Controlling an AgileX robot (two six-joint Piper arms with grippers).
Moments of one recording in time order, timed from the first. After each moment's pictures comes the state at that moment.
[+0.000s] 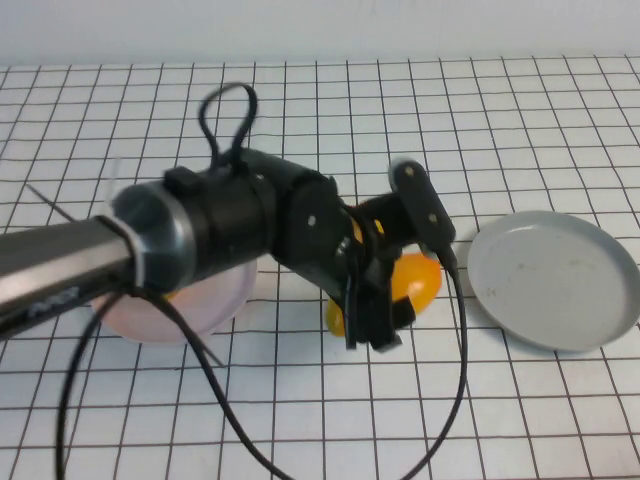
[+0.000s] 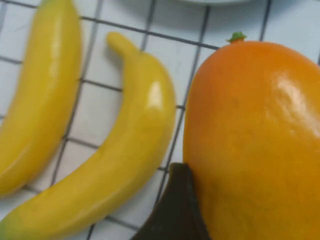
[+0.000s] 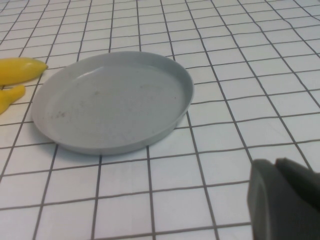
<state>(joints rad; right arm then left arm) -0.03 -0.01 0.03 0.07 0.37 0.05 -0.77 1.82 -1.33 -0.16 0.59 0.72</state>
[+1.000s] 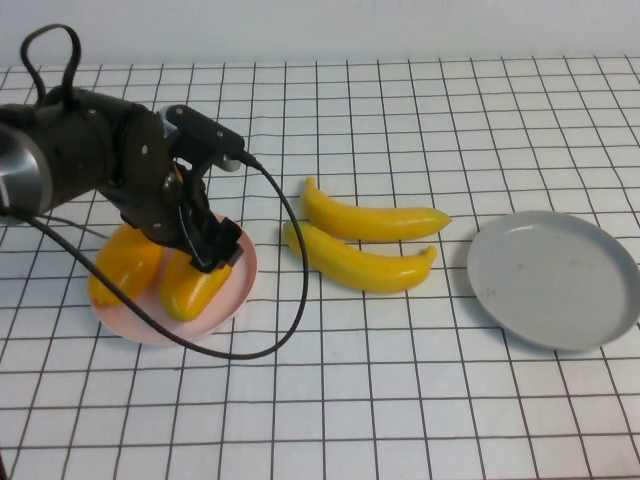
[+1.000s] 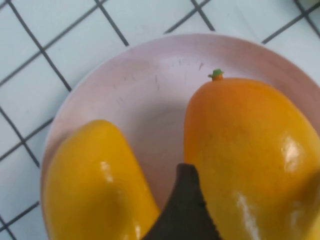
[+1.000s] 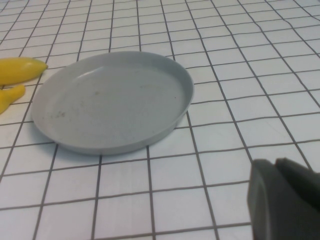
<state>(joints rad) -0.03 -0.01 0.03 0.07 0.37 0.05 -0.38 1.81 -1.33 0.07 0.72 0.26</state>
